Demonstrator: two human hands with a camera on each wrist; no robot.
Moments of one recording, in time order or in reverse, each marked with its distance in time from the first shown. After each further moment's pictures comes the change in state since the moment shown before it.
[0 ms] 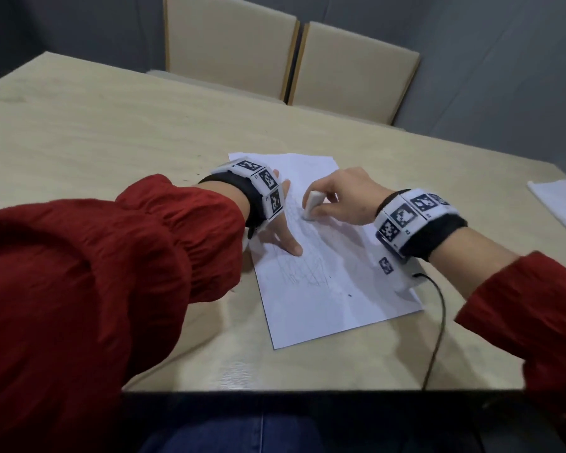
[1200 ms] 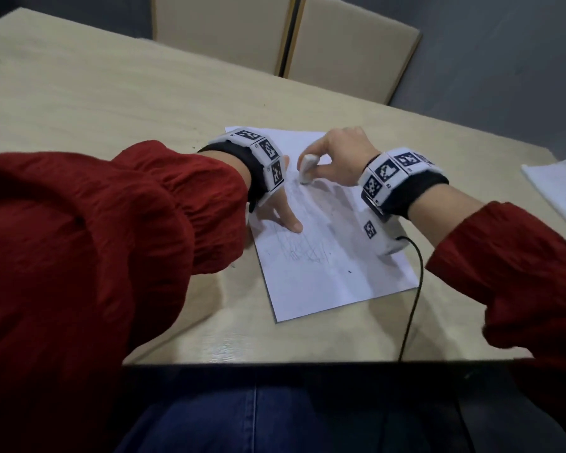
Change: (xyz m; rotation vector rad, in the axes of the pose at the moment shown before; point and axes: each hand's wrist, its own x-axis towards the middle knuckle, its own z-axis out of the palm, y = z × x) left_hand -0.008 0.002 0.000 -0.128 0.037 0.035; right_hand 0.015 -0.016 -0.010 -0.098 0.090 0.082
